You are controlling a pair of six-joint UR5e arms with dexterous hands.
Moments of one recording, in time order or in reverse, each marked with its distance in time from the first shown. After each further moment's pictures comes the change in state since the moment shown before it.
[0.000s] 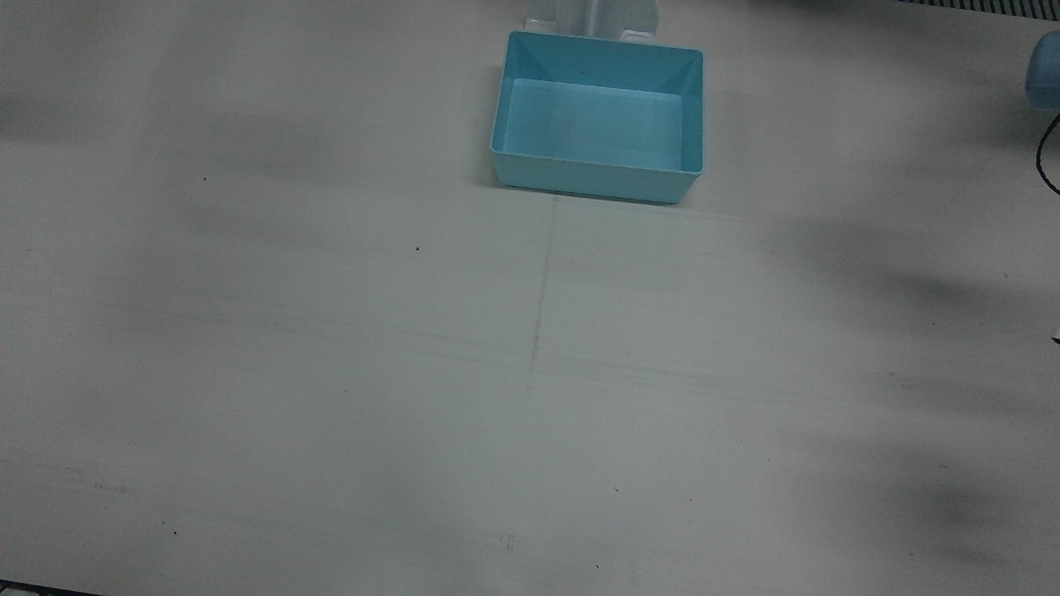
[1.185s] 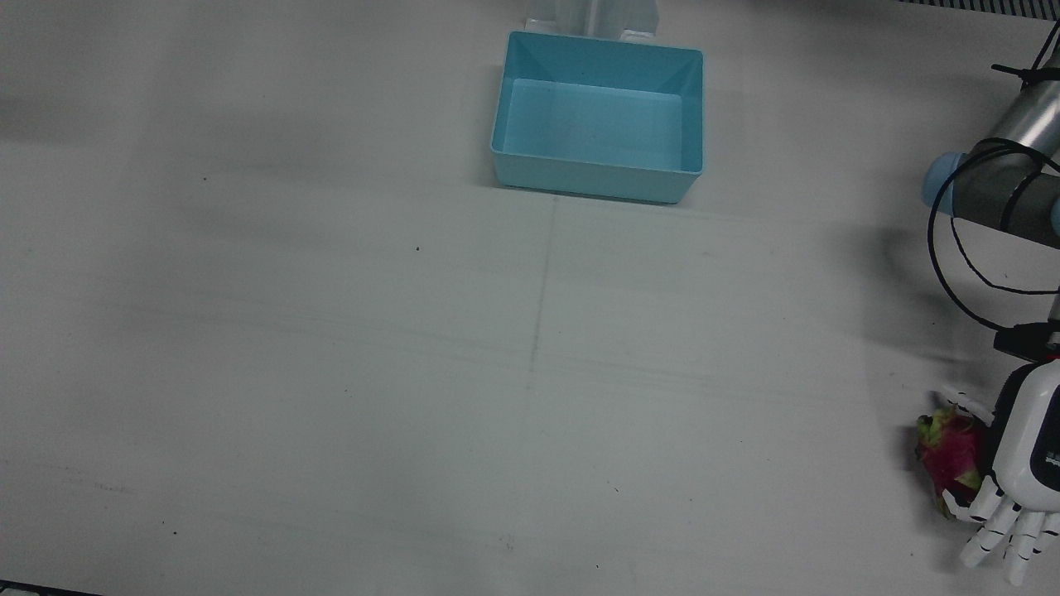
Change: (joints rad) left arm 0.258 0.003 0.463 -0.224 -0.064 0.204; right arm 0.000 0.000 -0.001 -0.001 0.001 0.000
